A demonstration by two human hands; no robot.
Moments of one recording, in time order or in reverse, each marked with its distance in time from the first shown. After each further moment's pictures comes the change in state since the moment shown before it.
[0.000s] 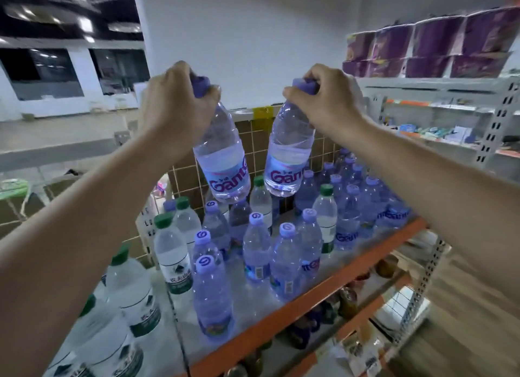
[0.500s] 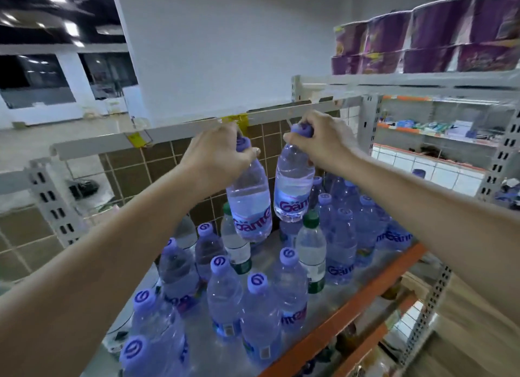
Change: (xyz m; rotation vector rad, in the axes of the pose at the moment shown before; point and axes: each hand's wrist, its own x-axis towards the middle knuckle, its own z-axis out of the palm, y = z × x) left_hand 0.030 0.031 0.150 0.058 -0.451 0.167; right_hand 0.053 0.148 0.047 -0.087 -0.175 0.051
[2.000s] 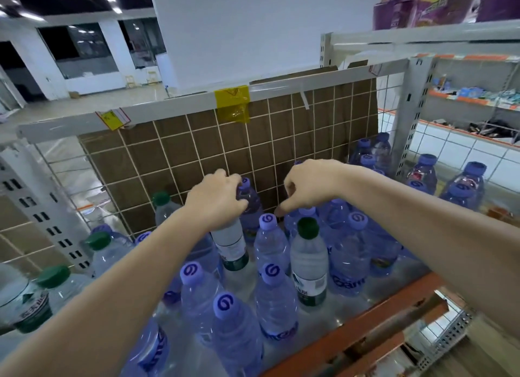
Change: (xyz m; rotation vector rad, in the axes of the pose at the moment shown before) left_hand 0.026 -0.045 0.128 0.334 -0.372 -0.231; right_hand 0.018 0.049 0.050 -0.378 -0.967 -0.143
